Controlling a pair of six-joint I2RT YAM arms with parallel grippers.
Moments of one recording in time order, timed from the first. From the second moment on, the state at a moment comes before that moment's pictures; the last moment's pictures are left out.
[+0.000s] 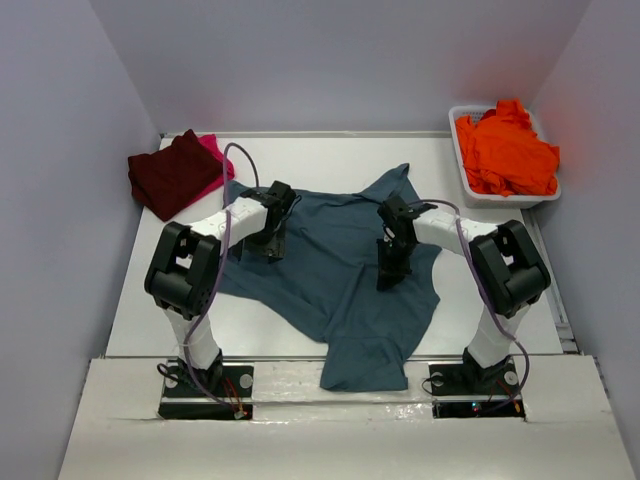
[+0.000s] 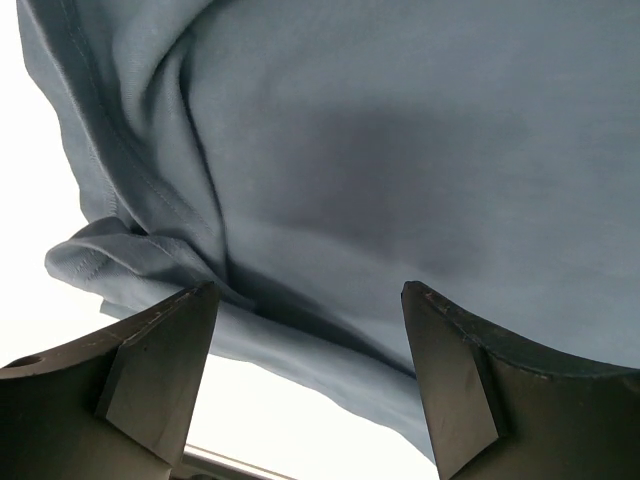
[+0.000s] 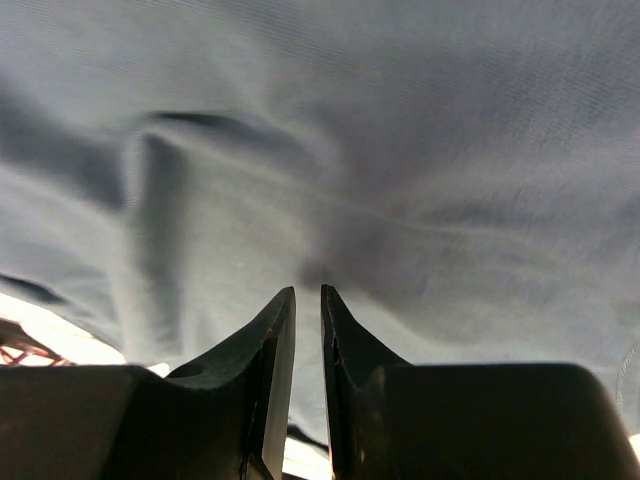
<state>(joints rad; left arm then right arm) -0.46 1.78 1.23 -0.86 -0.37 -0.43 0.48 1.80 1.14 -0.79 -0.26 0.57</state>
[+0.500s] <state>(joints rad) -0.46 1.84 1.22 -0.89 -0.32 -0.41 0.48 1.79 1.06 -0.75 -0.31 0.57</state>
